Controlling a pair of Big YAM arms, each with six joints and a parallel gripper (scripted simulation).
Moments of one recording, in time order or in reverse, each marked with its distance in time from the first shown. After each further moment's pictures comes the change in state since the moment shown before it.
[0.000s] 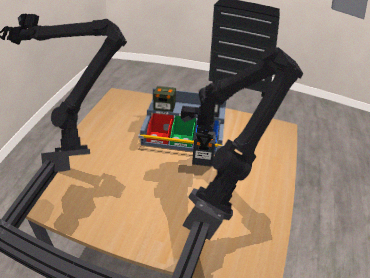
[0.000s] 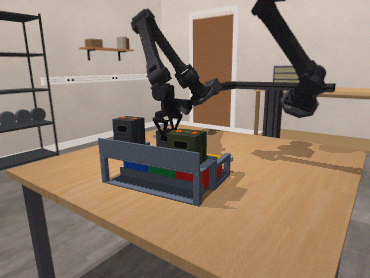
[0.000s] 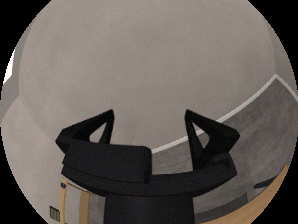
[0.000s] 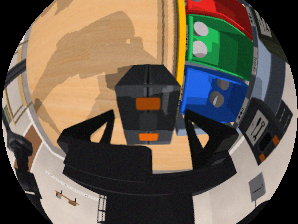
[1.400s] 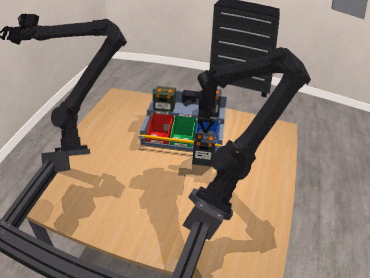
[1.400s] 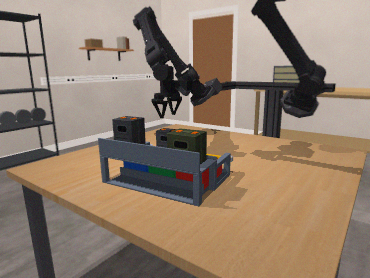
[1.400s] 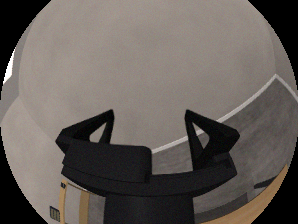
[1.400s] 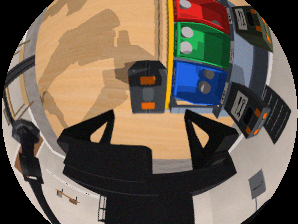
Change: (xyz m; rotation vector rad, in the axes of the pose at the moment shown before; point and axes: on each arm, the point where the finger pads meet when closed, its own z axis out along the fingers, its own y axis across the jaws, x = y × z) left arm 0.000 0.000 0.000 0.000 0.000 0.000; right arm 0.001 -0.001 -0.076 0.000 -0.001 0.005
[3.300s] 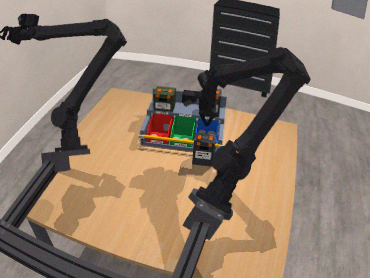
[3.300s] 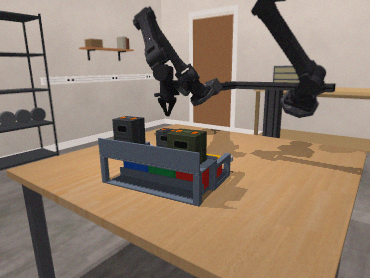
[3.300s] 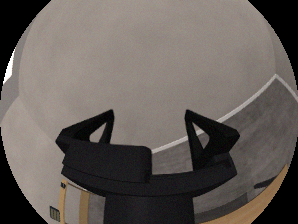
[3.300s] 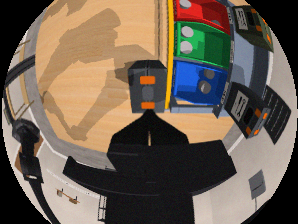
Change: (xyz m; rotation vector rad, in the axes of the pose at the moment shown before) left arm 0.000 0.000 0.000 0.000 0.000 0.000; right arm 0.001 -0.001 0.000 -0.004 0.003 0.000
